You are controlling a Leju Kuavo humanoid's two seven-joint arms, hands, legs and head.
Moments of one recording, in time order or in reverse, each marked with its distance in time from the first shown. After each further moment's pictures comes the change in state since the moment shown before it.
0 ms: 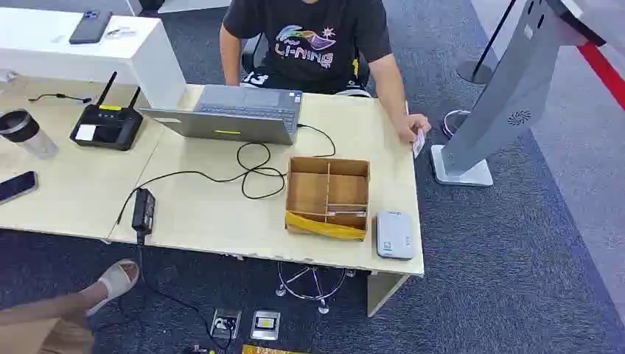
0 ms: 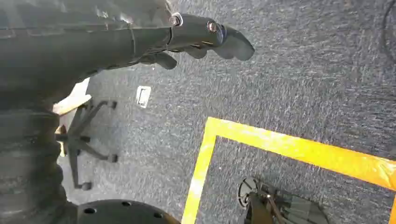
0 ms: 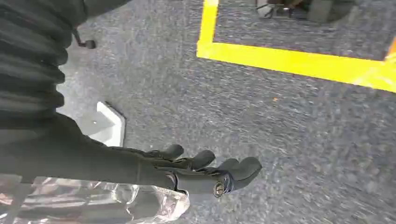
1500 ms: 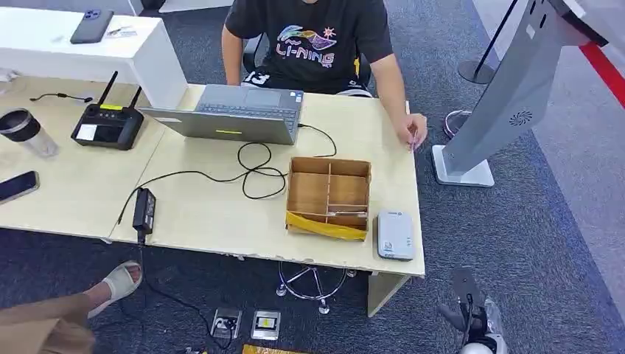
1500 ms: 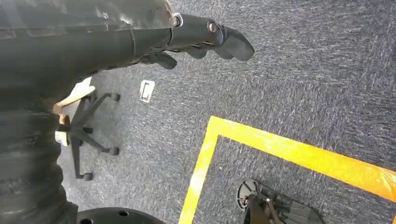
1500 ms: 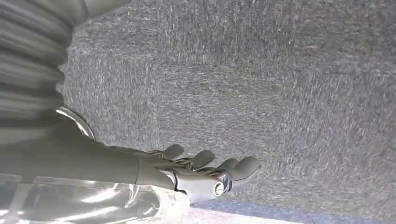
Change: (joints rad) left arm 0.008 -0.008 0.211 0.012 -0.137 -0.045 -0.009; right arm -0.146 -0.264 -0.462 -0.438 0.507 -0.061 0.127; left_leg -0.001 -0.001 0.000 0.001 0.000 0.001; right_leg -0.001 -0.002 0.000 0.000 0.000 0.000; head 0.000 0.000
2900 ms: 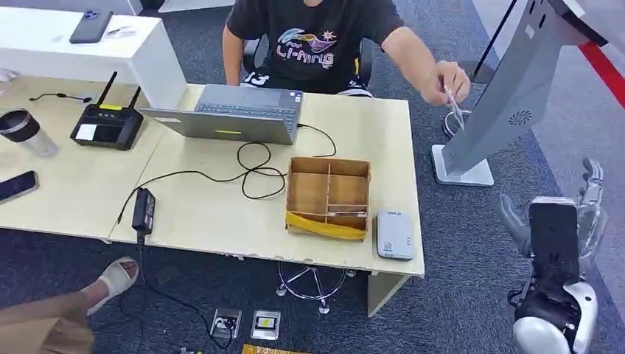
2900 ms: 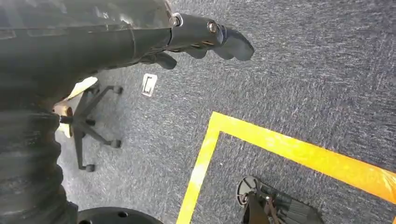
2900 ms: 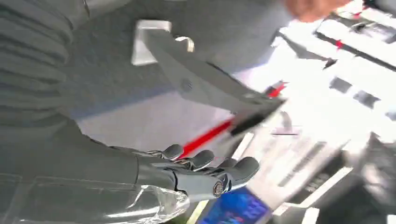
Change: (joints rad) left arm 0.004 0.014 -0.029 -0.008 0.071 -0.006 -0.003; right arm 0.084 -0.101 -0.335 -1.083 0.714 0.037 0.110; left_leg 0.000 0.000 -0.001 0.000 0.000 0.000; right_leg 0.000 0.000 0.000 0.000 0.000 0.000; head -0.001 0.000
